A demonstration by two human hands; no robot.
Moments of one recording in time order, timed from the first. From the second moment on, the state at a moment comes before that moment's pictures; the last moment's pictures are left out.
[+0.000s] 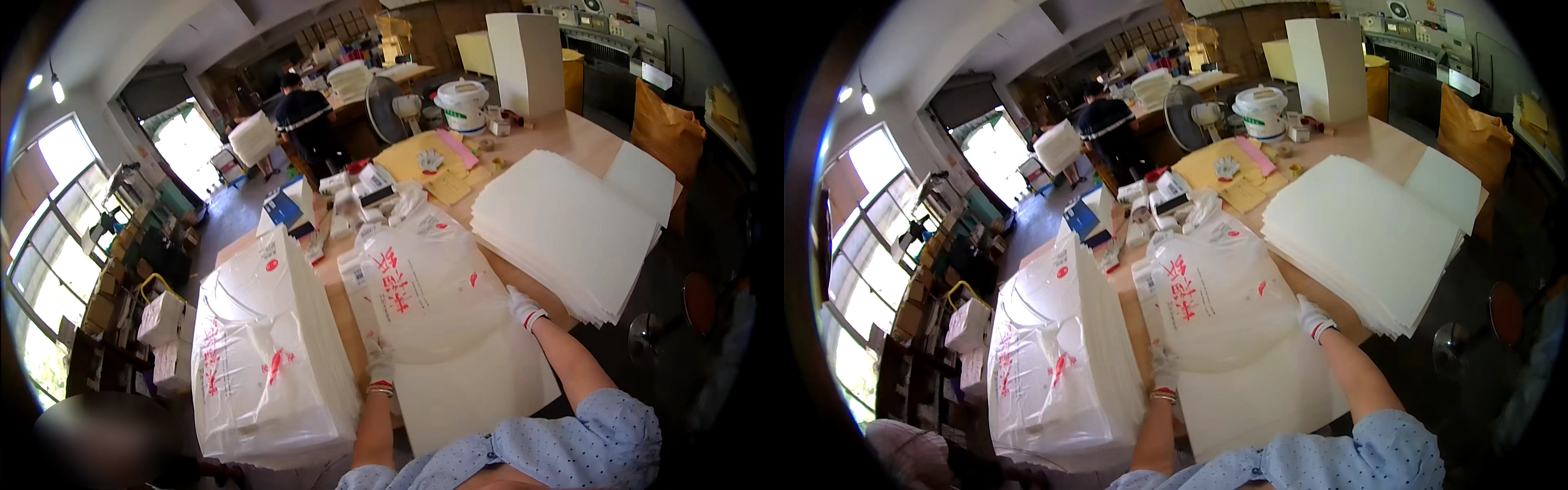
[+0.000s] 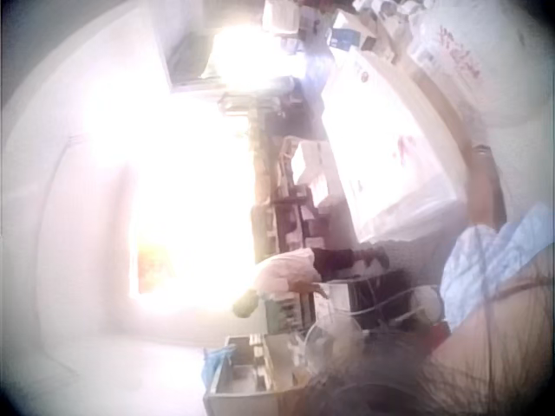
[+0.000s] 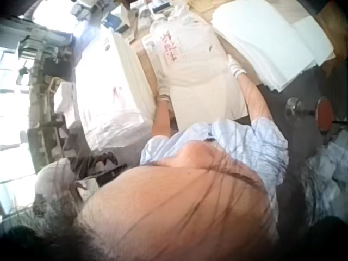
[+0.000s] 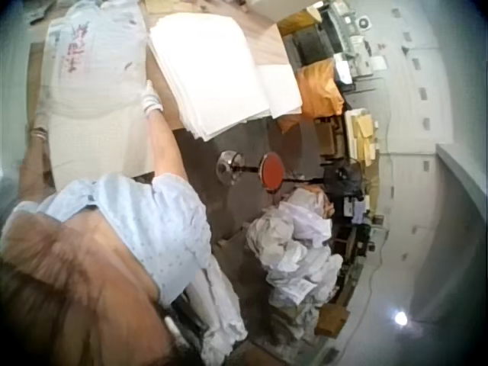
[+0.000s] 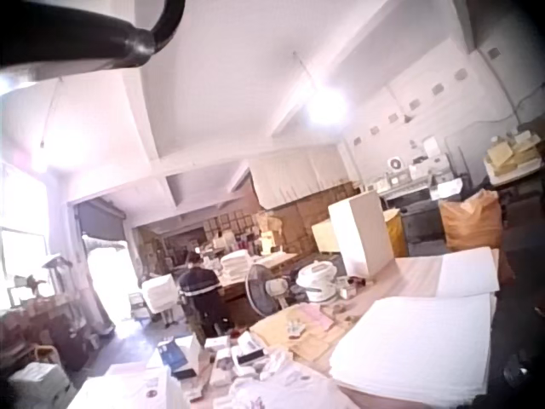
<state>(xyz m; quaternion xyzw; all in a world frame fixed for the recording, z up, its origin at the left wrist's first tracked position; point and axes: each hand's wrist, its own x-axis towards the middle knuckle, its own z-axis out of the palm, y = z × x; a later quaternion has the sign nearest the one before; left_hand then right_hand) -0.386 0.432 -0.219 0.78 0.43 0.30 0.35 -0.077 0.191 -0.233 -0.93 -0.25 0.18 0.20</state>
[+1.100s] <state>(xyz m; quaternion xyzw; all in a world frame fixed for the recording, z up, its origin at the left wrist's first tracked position) -0.473 0.276 -0.047 0.82 0.12 0.44 0.35 -0.240 0.038 -0.262 -0.48 -0.11 0.49 0.72</state>
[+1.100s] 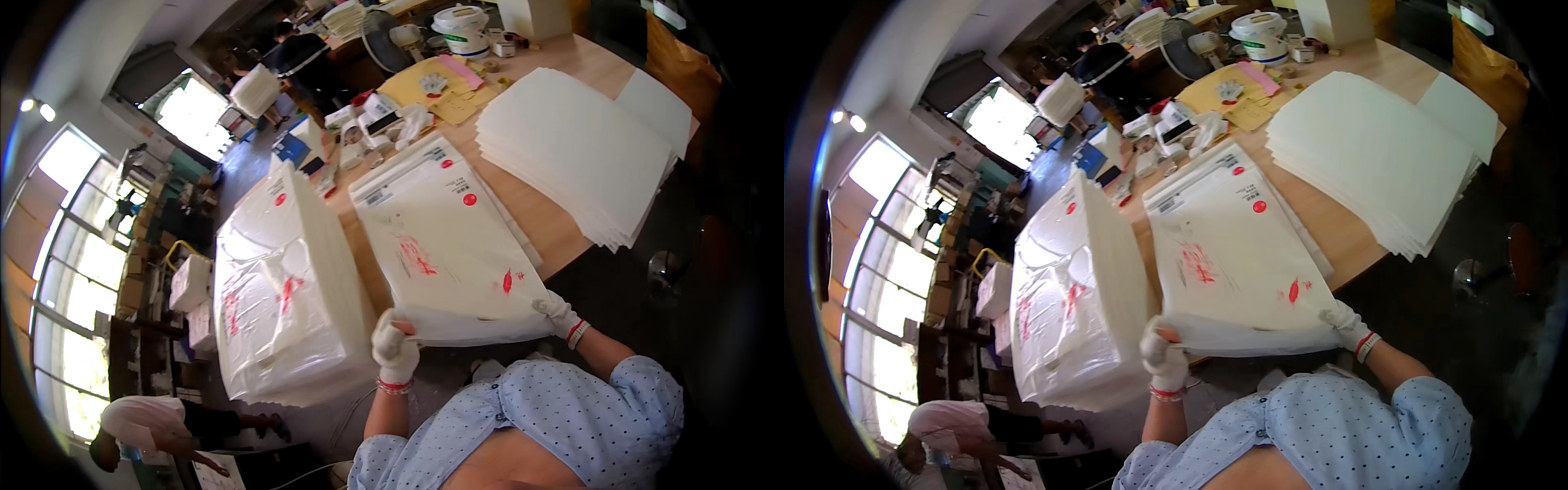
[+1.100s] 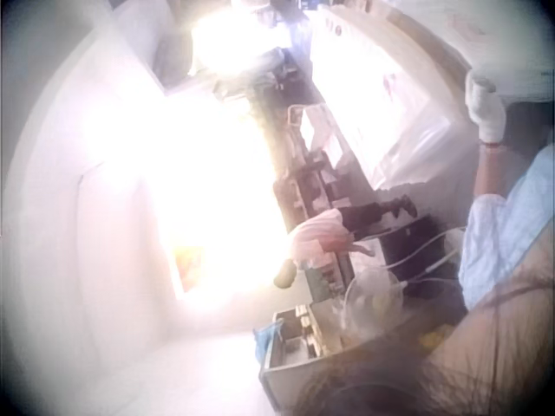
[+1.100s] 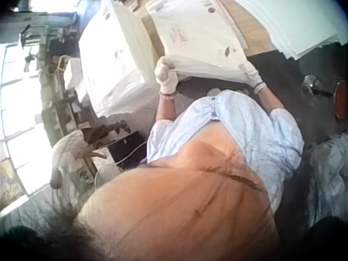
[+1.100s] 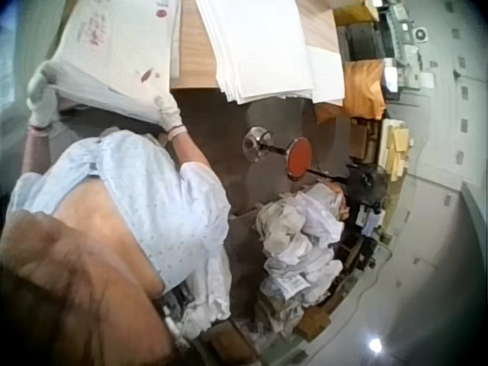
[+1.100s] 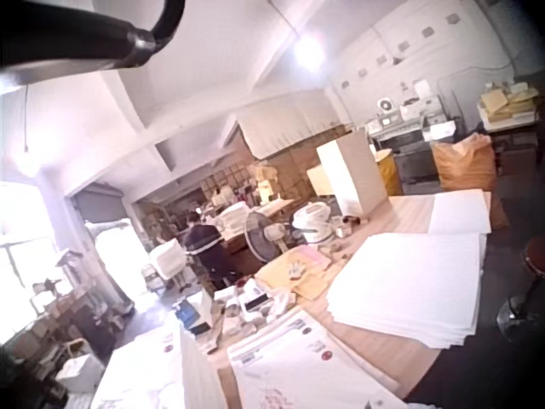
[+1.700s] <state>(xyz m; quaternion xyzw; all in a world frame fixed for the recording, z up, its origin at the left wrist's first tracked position) -0.802 0.463 -0.136 0.40 0.41 0.68 0.45 -0.416 0.257 -0.093 -0.36 -0.61 0.48 0.52</state>
